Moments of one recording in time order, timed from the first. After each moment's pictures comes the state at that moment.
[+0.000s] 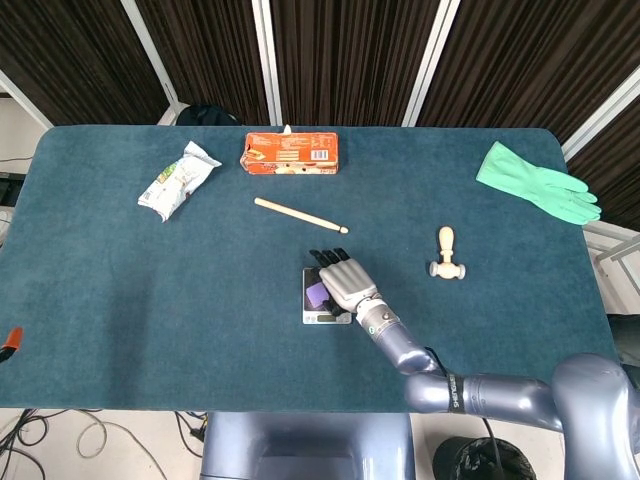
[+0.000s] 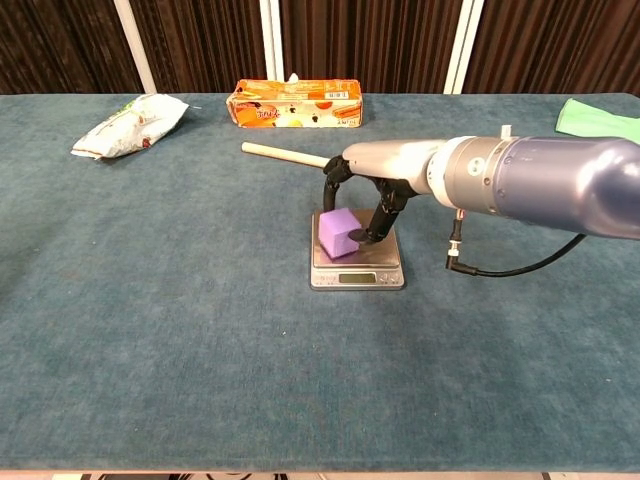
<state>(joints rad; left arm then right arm) -0.02 -1.10 -0.12 -1.62 1.38 1.57 0.03 1.03 -1.62 0.23 -1.50 -0.67 0.78 -0.55</state>
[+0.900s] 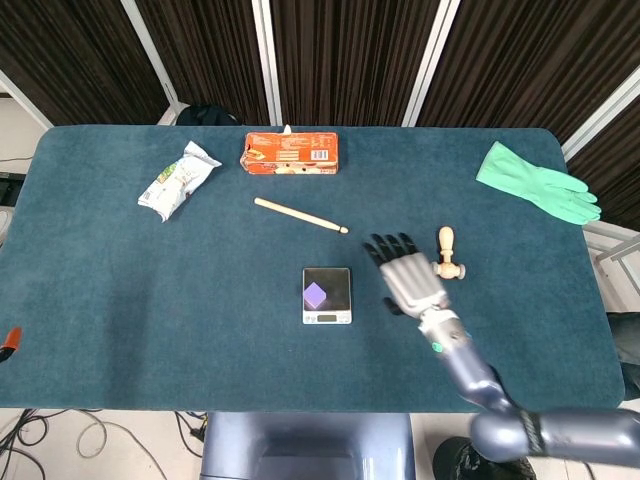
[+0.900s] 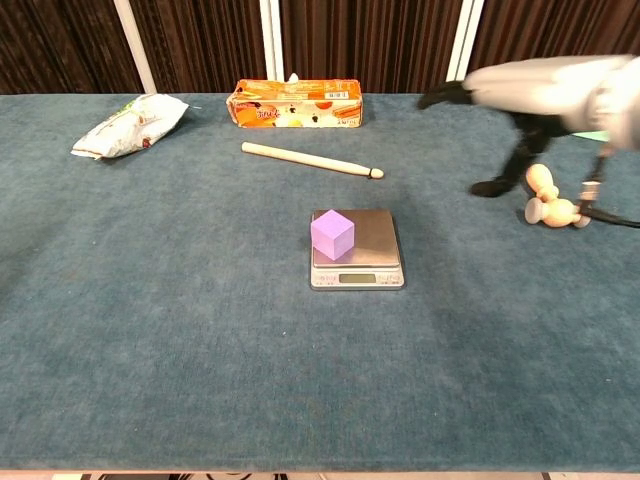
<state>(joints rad) -0.01 -1.10 -0.12 -1.63 1.38 1.57 0.03 0.85 -1.25 0.06 -1.93 -0.85 1.17 -0.62</state>
